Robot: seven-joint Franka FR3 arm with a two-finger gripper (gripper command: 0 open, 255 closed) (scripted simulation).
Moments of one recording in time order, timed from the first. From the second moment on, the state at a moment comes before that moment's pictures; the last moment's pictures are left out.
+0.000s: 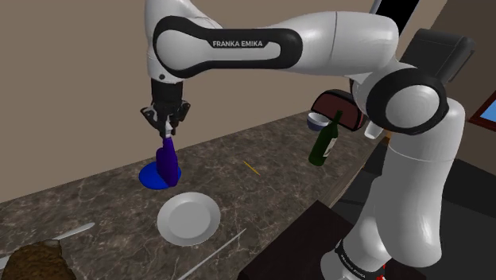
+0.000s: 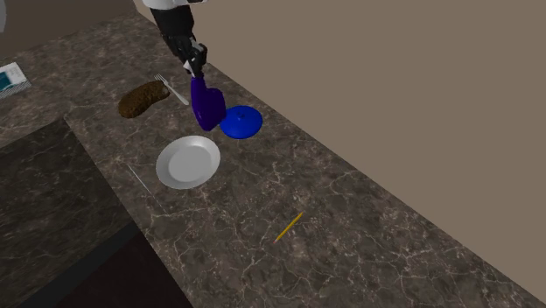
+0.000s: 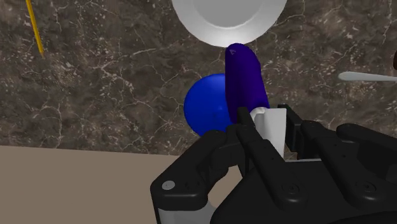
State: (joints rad) arm 0.37 0.33 0.12 -1.45 -0.06 1.81 0.46
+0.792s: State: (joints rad) arm 0.57 0.62 0.17 -0.99 -0.13 1.64 0.68
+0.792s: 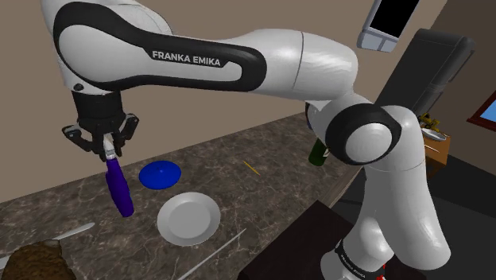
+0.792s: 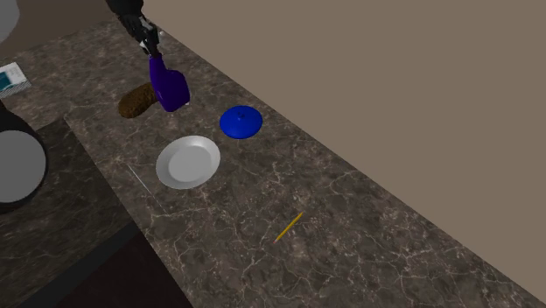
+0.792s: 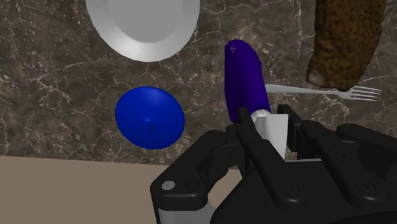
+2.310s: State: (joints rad) arm 0.62 0.70 0.17 -1.06 -0.14 1.77 0.75
